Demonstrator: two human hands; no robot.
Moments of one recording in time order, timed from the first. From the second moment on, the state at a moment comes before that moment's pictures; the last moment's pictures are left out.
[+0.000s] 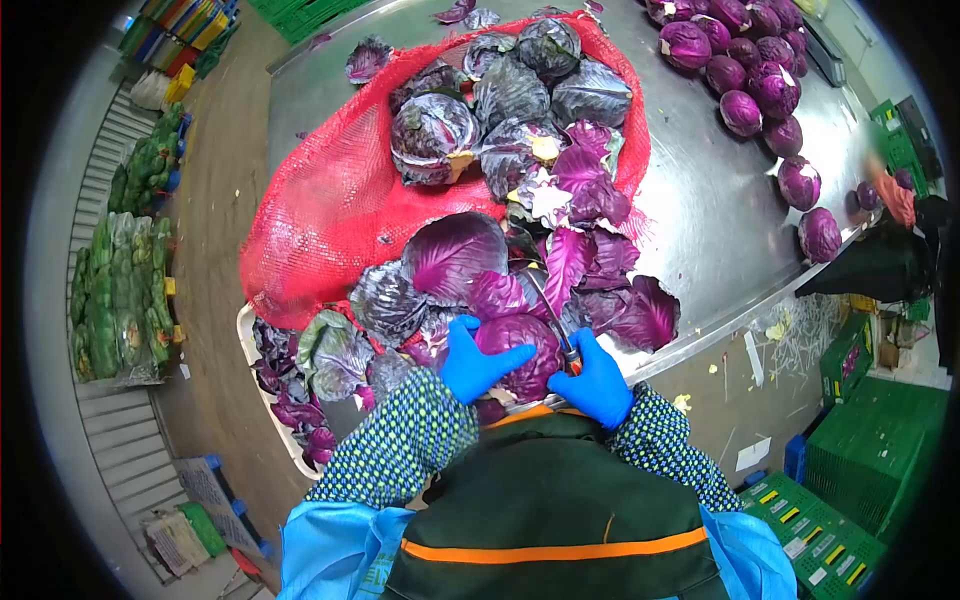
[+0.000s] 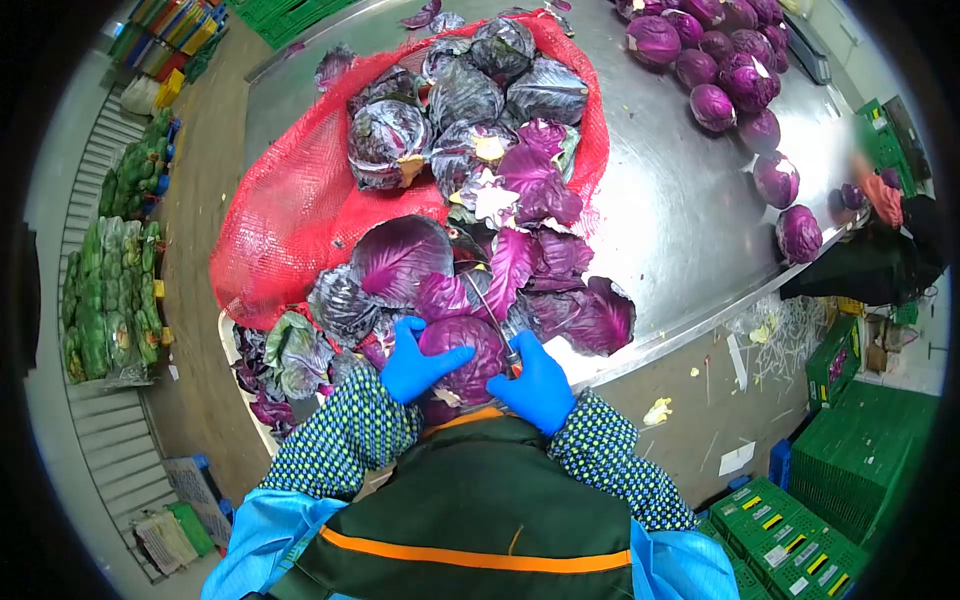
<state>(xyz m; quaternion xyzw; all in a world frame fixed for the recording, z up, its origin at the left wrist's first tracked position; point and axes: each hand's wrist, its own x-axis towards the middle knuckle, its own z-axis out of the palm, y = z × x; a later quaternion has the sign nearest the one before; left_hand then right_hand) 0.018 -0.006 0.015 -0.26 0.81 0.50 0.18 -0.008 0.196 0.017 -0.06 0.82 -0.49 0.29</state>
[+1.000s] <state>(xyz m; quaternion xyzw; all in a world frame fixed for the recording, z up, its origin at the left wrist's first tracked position) 0.038 -0.046 0.134 -0.15 0.38 0.91 -0.07 -0.119 0.134 0.176 -0.22 0.58 -0.65 0.45</state>
